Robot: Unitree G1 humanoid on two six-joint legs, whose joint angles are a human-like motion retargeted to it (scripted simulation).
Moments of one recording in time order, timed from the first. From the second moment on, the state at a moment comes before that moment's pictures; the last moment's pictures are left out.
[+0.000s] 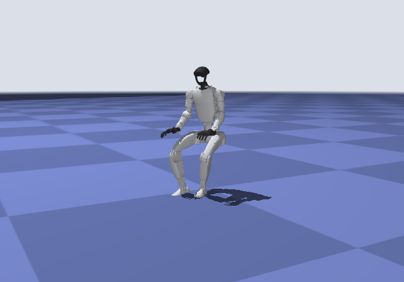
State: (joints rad) left arm -0.34 0.16 -0.10 0.89 1.17 -0.20 0.72; right arm -0.29 -0.18 -0.01 0.77 -0.95 -0.11 -0.67; waist -0.11 0.02 0.11; left_leg -1.25 0.03 0.27 1.48 -0.41 0.13; right_leg -1.27 -0.26 -0.11 1.45 -0.29 -0.04
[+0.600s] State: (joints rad) left arm -0.31 0.16 -0.08 0.83 1.13 -0.19 0.66; right arm -0.30 -0.15 -0.05 0.81 -0.96 -0.14 -0.66; waist -0.10 0.01 0.11; left_leg -1.24 0.04 0.27 1.48 -0.42 0.13; right_leg -1.26 -0.26 -0.11 1.45 -0.29 -0.03
